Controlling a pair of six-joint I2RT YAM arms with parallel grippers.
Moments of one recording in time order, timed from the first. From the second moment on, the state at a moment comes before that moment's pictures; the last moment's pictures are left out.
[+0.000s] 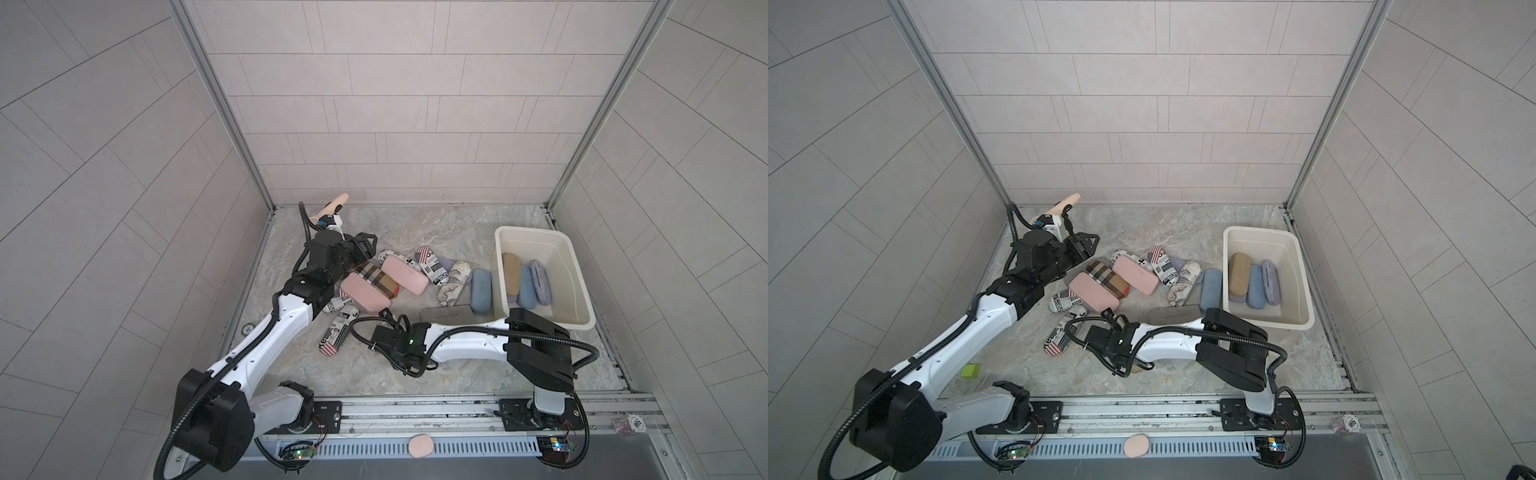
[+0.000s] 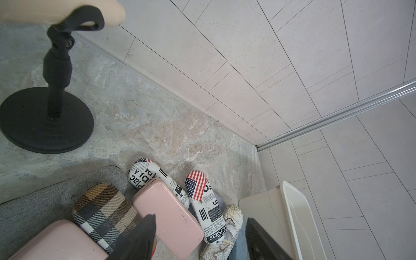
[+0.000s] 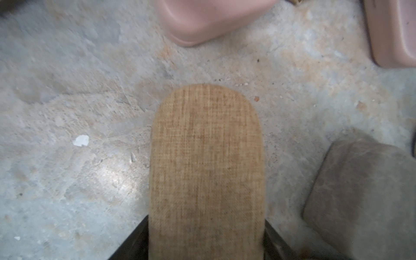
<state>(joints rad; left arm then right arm) -0.36 1.19 0.90 -0.06 0.07 -0.80 1.21 1.89 1.18 -0.58 0.37 0.63</state>
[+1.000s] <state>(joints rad) -0.36 1.20 0.90 0.02 0.17 -0.80 0.64 1.18 1.25 -0.84 0.50 0.33</state>
